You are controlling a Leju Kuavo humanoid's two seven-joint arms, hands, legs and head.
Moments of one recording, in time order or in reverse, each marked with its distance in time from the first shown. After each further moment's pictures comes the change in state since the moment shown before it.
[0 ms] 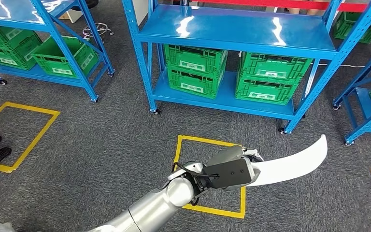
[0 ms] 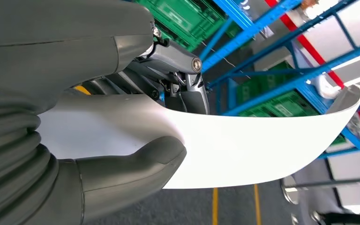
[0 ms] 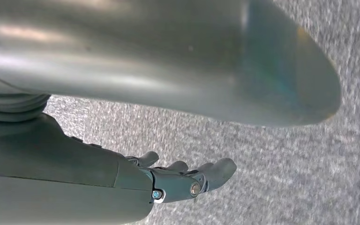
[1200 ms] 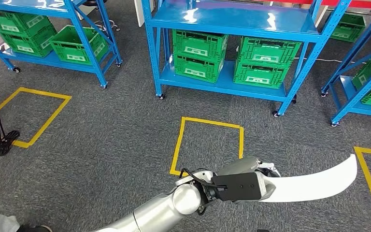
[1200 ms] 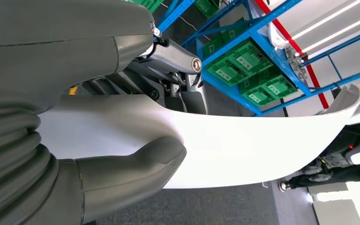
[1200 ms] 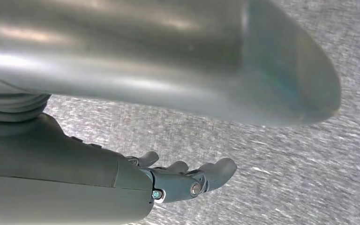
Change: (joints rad) left arm -0.019 -0.009 -0.109 -0.014 0.101 -0.023 -0.017; right arm -0.013 -0.041 0.021 -0.004 -0.002 -0.017 -0.016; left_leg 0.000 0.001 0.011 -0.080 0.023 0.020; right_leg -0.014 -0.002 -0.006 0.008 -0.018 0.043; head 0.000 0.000
